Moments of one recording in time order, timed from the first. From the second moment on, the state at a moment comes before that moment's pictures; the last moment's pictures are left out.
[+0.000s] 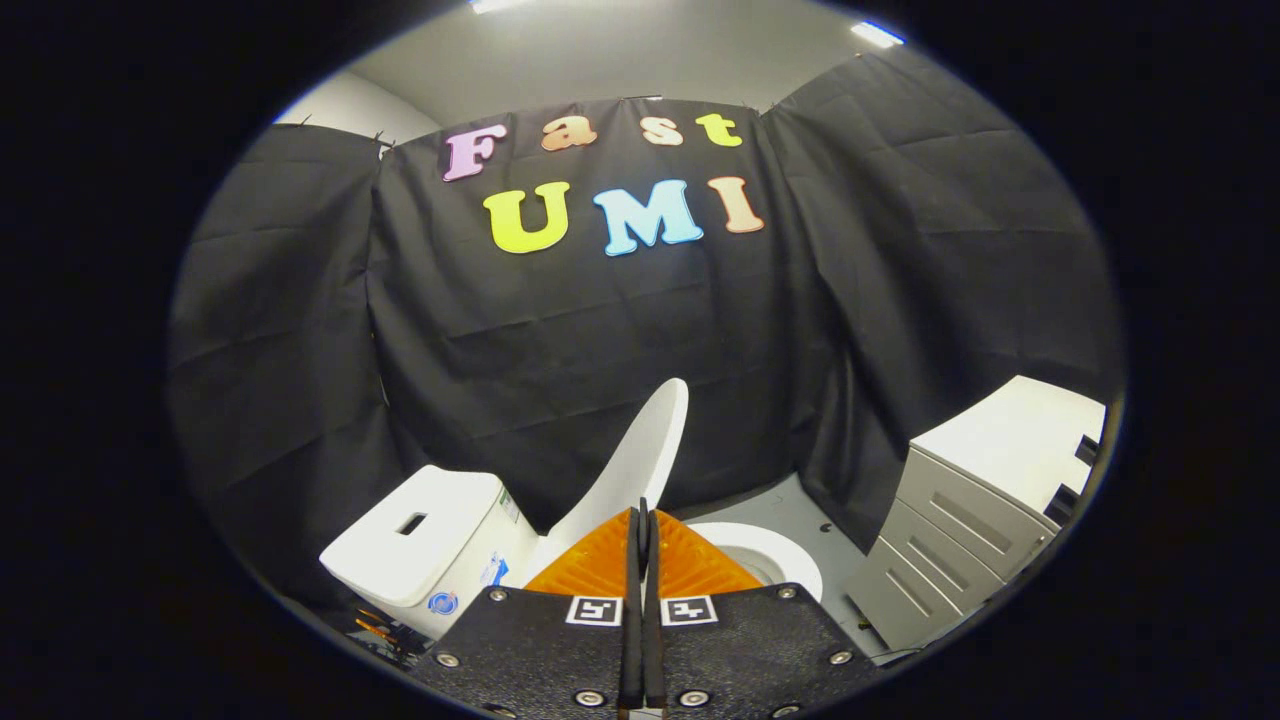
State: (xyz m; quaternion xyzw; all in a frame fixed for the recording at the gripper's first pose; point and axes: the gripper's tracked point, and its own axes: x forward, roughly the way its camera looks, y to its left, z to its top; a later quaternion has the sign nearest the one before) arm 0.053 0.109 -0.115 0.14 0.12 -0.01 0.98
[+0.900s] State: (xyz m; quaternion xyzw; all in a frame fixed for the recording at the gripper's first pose) arm 0.070 0.236 -0.036 0.07 0.08 0.07 0.99
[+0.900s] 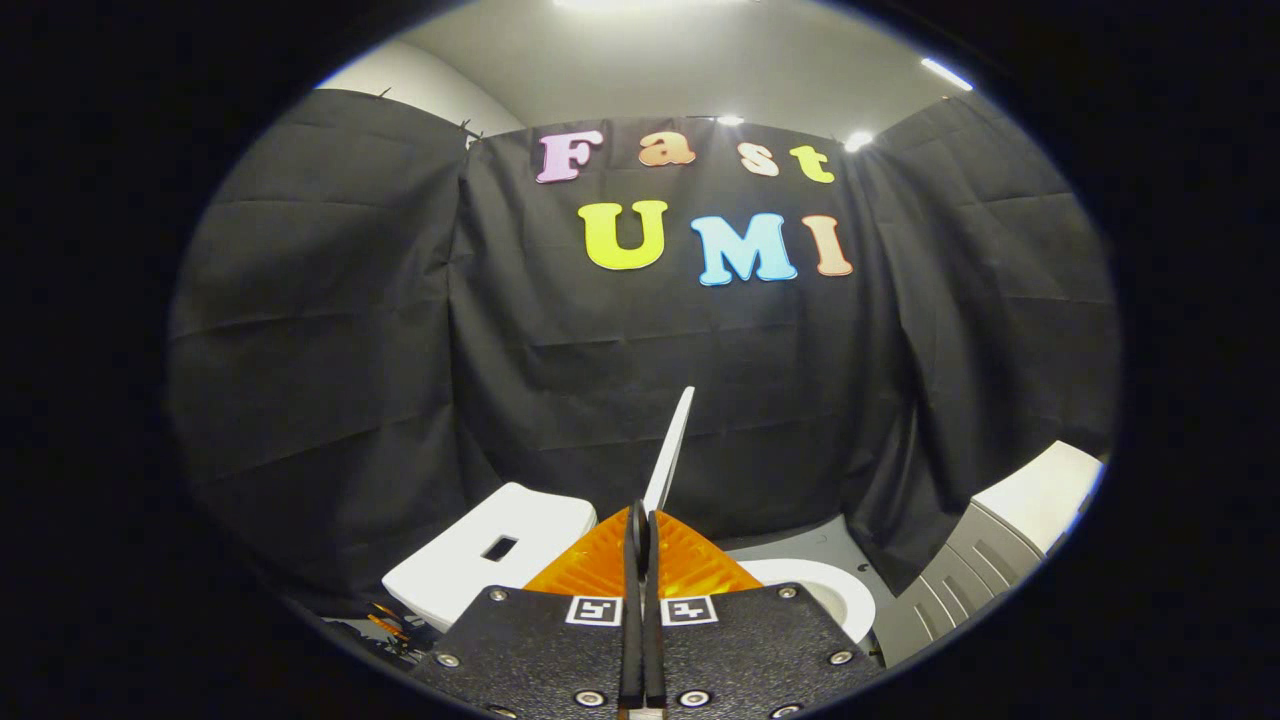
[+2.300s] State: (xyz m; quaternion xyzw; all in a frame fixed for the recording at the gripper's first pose) arm 0.088 0.421 -0.021 0.07 0.08 0.18 0.98
